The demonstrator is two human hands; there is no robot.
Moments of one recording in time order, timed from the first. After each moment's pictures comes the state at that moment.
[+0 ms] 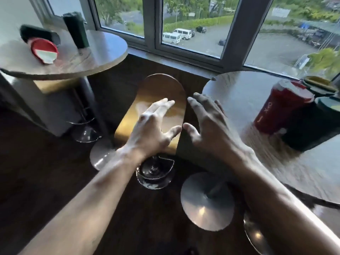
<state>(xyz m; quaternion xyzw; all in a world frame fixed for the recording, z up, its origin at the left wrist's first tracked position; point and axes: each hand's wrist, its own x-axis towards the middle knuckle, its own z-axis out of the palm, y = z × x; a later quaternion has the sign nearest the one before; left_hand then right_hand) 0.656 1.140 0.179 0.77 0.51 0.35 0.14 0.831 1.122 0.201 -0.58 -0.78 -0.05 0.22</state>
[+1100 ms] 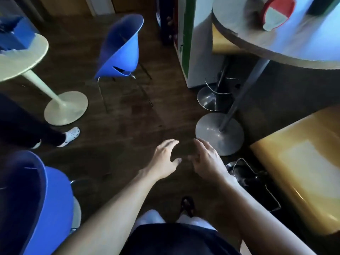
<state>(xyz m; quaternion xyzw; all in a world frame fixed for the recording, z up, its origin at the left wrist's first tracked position) 0.323 1.073 -0.008 0.42 0.84 0.26 0.21 0.450 1.202 -0.023 -0.29 -0.91 0.30 0.04</state>
